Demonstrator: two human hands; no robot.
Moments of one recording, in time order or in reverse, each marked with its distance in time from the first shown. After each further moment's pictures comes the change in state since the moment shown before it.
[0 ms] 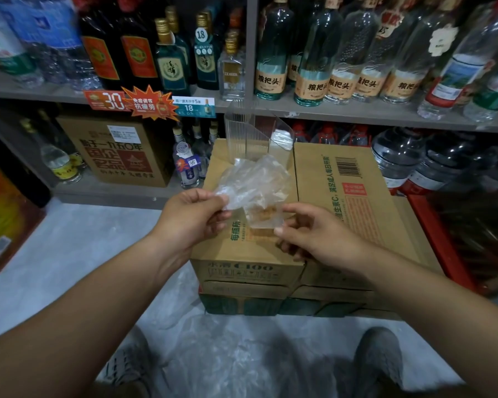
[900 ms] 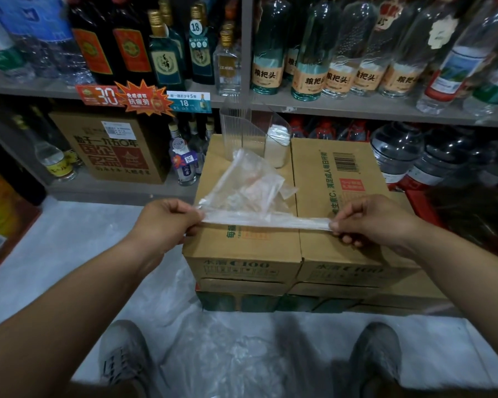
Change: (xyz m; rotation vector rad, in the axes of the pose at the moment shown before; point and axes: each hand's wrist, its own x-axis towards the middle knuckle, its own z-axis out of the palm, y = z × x) left_hand 0.006 -0.008 -0.033 0.477 0.099 0.035; right_hand -0.004 0.019 -0.082 -0.109 0.146 0.283
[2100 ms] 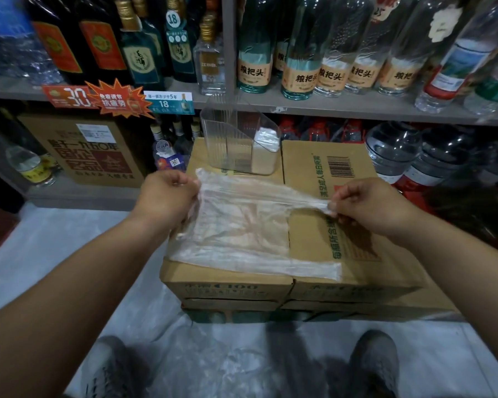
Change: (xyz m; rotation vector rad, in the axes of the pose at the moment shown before) left_hand 0.065 0.034 0.033 0.022 0.108 0.157; right_hand 0.038 -0.016 -0.016 -0.079 0.208 -0.132
